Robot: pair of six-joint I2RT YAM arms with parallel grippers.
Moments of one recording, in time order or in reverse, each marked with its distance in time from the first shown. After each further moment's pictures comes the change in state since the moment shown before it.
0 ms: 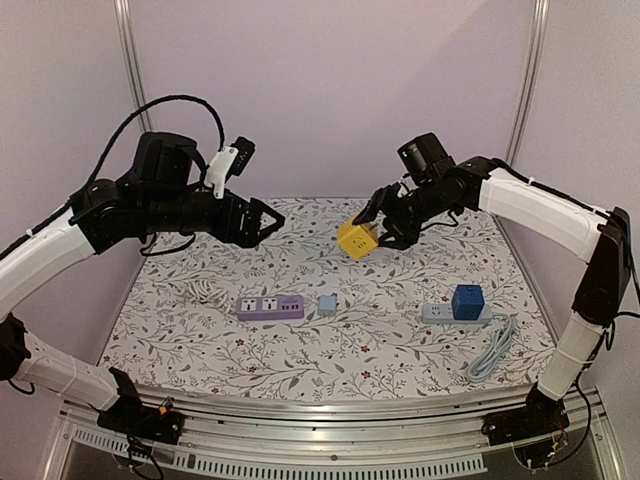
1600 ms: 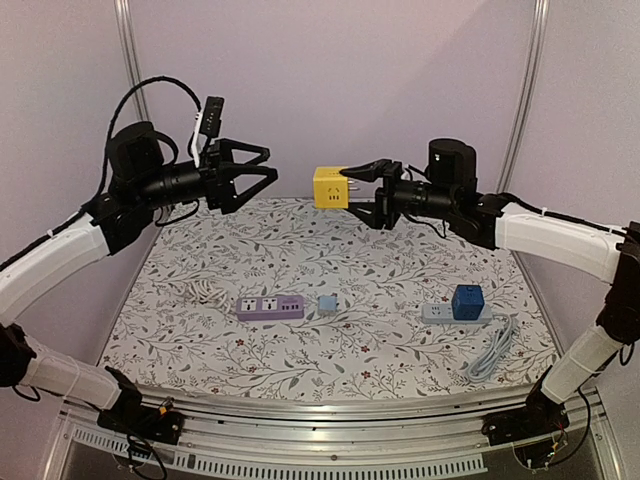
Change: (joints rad) left arm 0.254 0.000 -0.172 0.749 0.710 0.026; right arm 0.041 -0.171 -0.364 0.901 -0.132 0.571
